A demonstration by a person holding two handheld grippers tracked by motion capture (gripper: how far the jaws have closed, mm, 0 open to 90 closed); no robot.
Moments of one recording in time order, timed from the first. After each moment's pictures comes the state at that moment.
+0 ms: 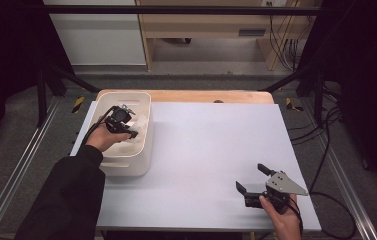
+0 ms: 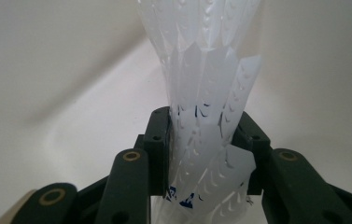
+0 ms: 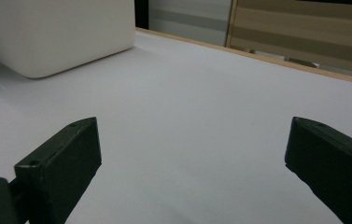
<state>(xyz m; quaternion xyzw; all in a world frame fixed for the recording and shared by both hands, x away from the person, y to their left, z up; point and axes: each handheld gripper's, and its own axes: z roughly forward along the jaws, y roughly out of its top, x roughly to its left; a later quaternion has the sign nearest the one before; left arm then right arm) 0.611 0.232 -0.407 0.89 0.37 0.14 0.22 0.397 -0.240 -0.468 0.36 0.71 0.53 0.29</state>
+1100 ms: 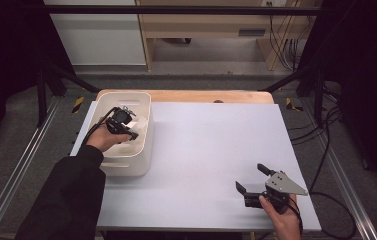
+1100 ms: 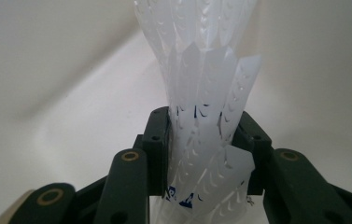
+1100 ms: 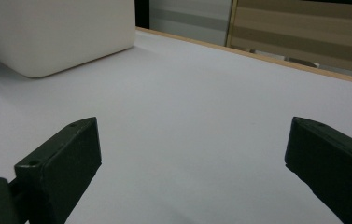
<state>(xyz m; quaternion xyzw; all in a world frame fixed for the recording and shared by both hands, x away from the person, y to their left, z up) 0.611 0.231 -0.411 0.89 0.37 0.14 0.21 0.397 -0.240 -0.468 0.36 0.71 0.53 0.29</state>
